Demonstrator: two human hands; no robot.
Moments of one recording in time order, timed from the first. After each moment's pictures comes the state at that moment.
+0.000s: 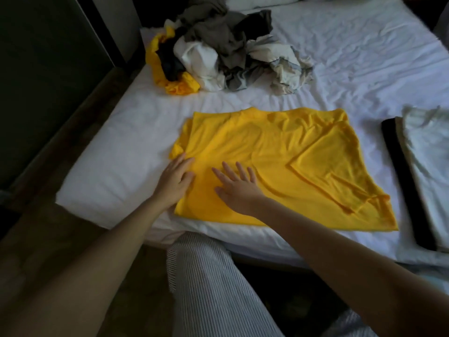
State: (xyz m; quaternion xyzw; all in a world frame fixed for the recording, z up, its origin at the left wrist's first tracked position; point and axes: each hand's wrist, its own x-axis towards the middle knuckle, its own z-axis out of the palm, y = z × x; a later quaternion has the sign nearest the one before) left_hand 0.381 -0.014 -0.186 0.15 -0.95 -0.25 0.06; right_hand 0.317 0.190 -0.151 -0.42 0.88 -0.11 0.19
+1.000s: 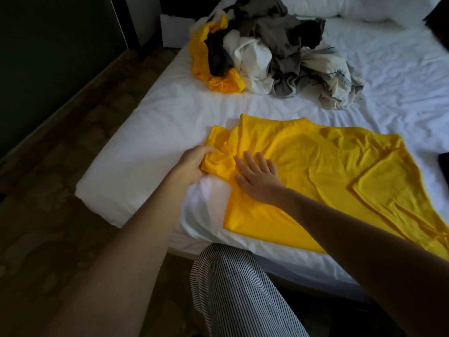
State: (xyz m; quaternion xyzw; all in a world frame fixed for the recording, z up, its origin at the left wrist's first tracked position) left_hand 0.342 -0.088 -0.166 0.39 -0.52 -0.76 0.03; right_hand 0.294 0.087 -0.174 -0.38 0.91 -0.04 0.15
